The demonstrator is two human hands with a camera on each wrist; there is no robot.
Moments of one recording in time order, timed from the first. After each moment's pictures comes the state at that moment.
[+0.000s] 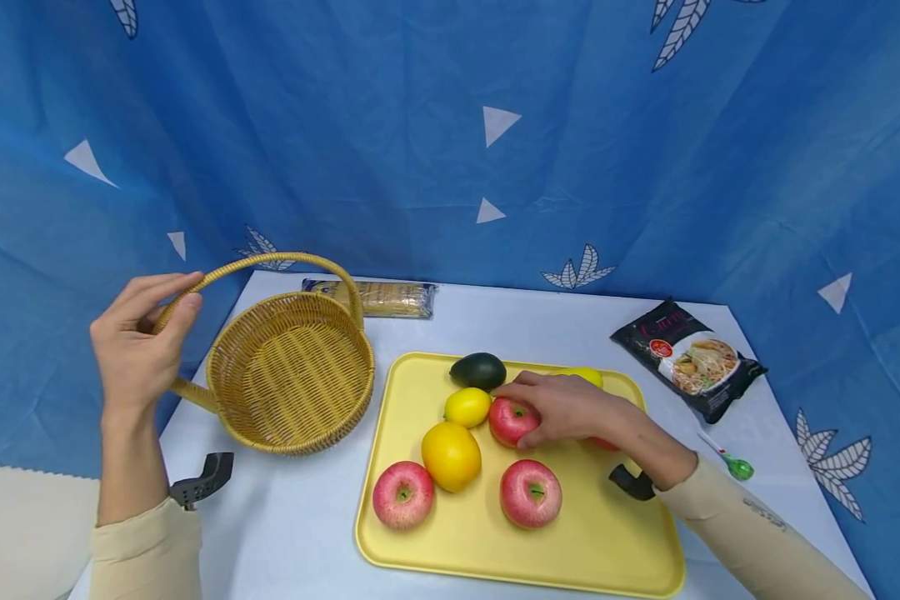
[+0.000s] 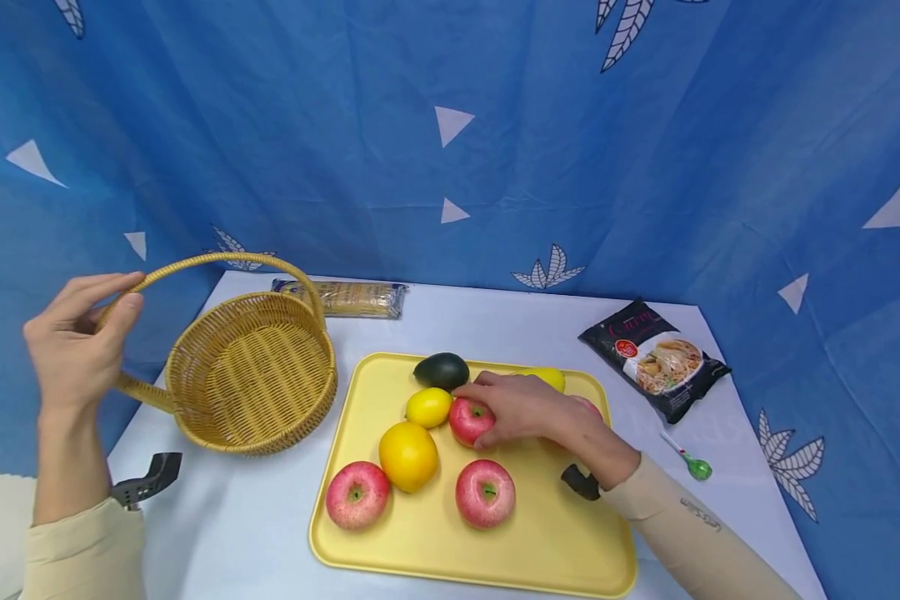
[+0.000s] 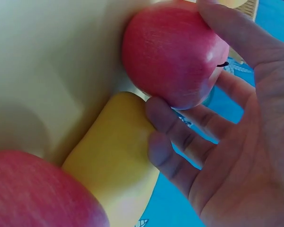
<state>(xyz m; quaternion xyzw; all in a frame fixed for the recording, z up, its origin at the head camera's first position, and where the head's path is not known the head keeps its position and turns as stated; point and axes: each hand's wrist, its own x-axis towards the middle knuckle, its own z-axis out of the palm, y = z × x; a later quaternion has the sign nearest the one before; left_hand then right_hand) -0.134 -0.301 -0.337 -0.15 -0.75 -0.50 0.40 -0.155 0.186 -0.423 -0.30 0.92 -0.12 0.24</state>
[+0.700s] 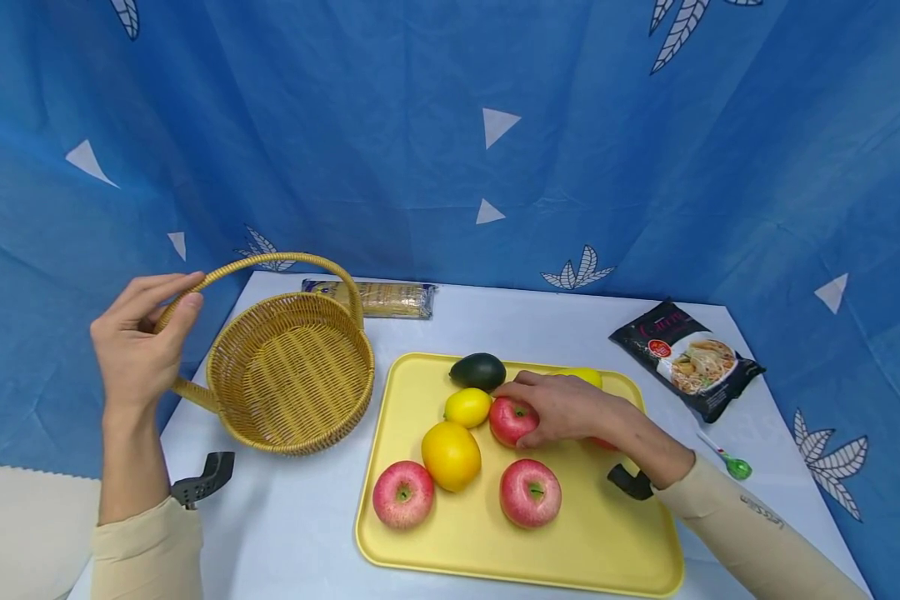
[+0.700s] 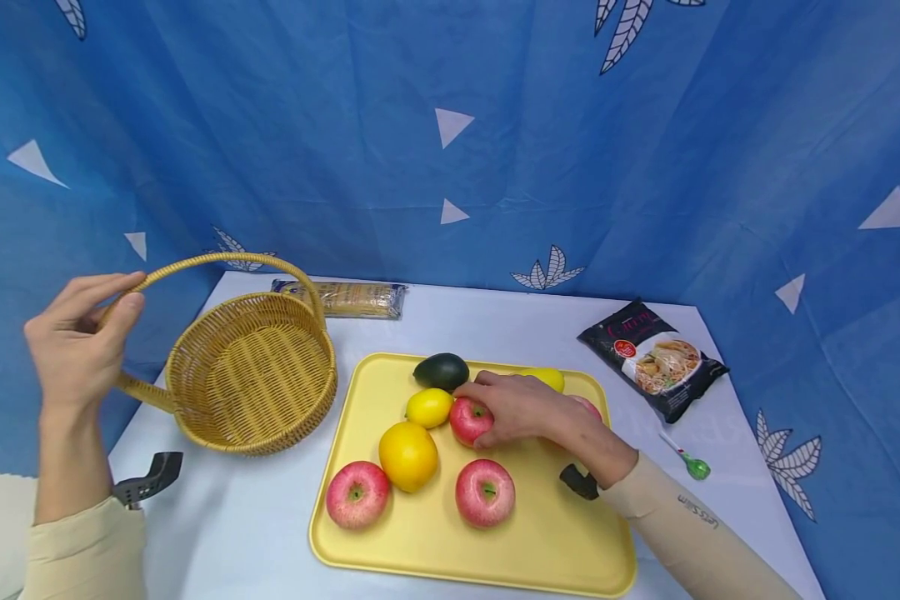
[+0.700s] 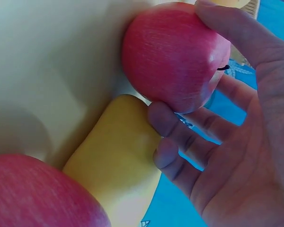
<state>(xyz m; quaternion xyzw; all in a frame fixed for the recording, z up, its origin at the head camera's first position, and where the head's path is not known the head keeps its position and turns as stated) -0.135 -0.304 -0.339 -0.15 -0.75 -0.51 0.40 -0.154 0.183 -0.424 -0.29 0.92 -0.11 0.23</state>
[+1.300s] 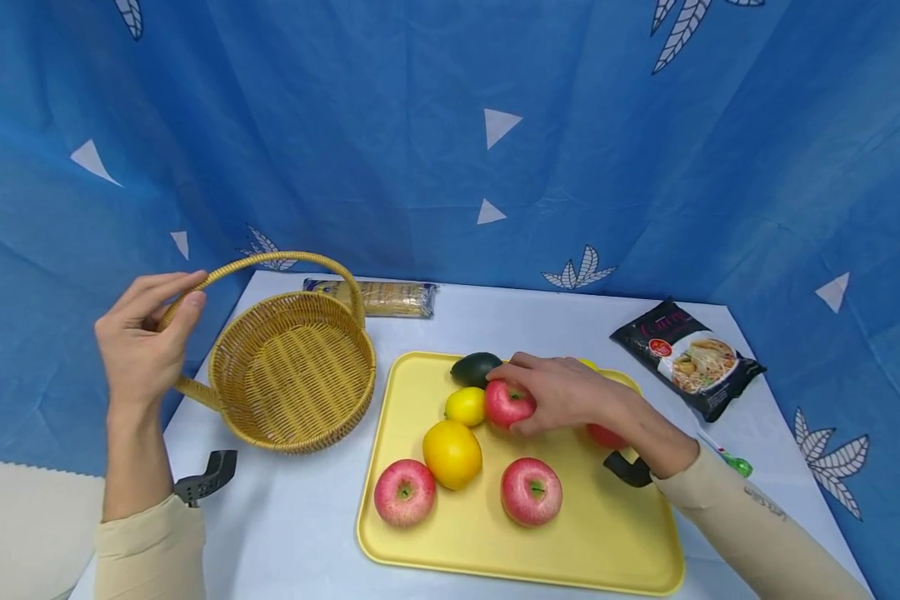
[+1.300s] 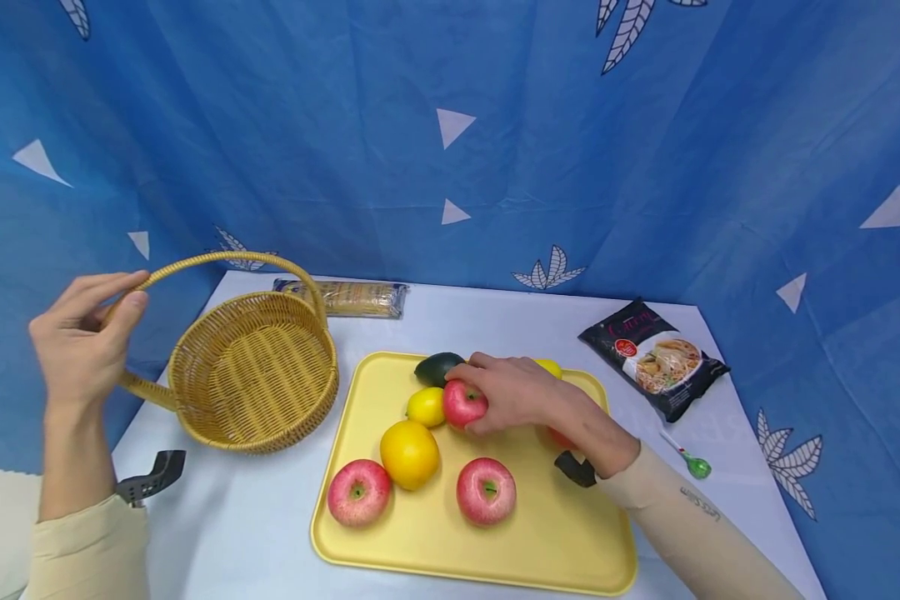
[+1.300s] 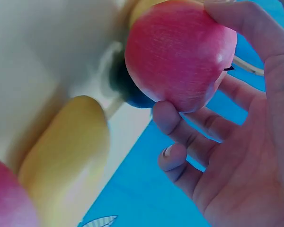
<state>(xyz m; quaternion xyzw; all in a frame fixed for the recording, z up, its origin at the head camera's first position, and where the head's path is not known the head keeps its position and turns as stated) -0.136 -0.305 -0.341 -0.14 -0.75 -0.50 0.40 -0.158 0.175 -0.397 -0.32 0.92 -0.12 0.19</state>
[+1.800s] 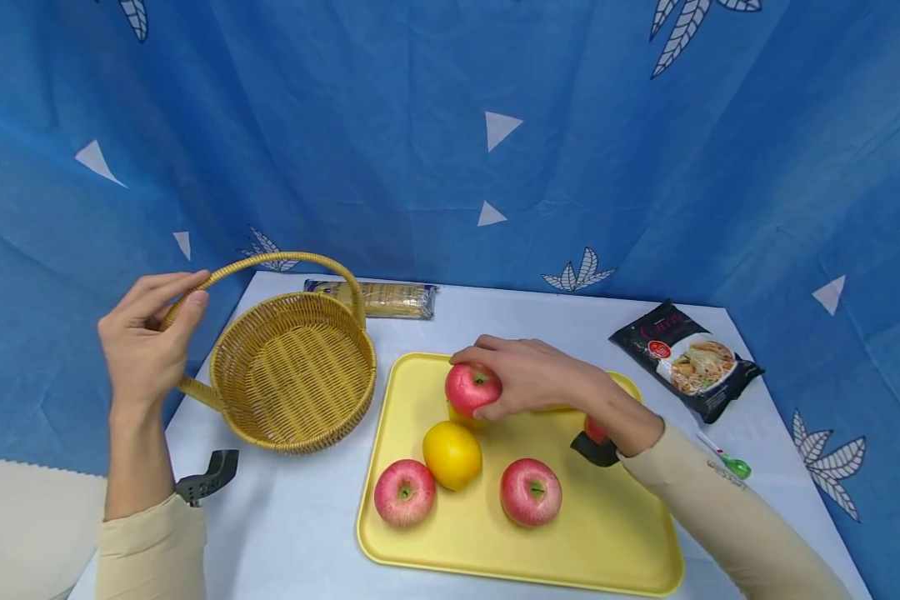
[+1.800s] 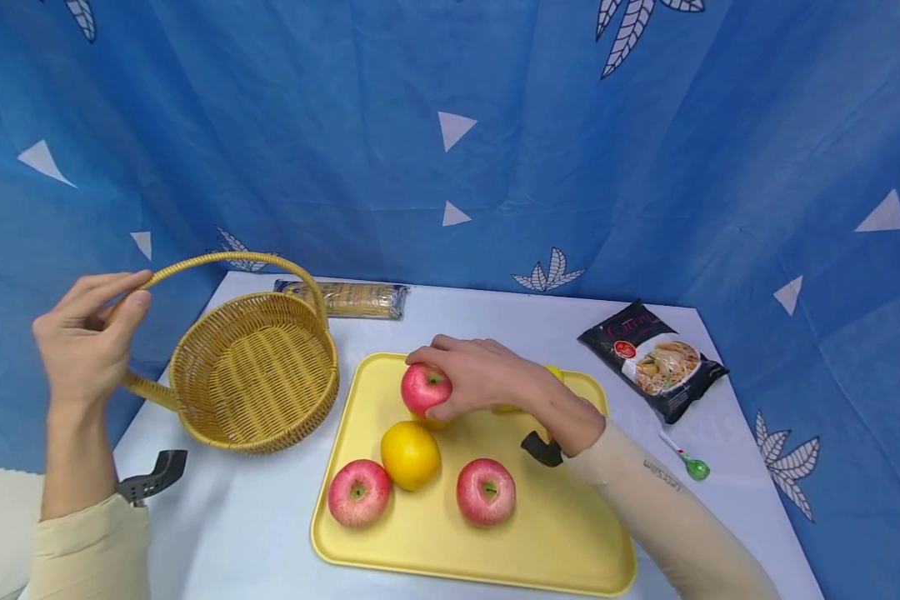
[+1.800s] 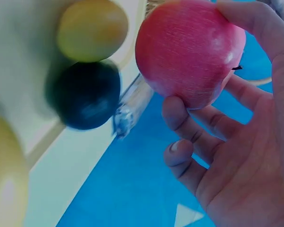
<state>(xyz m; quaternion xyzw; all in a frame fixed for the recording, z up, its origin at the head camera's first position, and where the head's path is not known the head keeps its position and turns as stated) -0.136 -0.307 -0.343 -0.14 -0.75 -0.51 0.40 -0.169 0.130 -0.370 -0.36 0.91 -0.13 0.17</state>
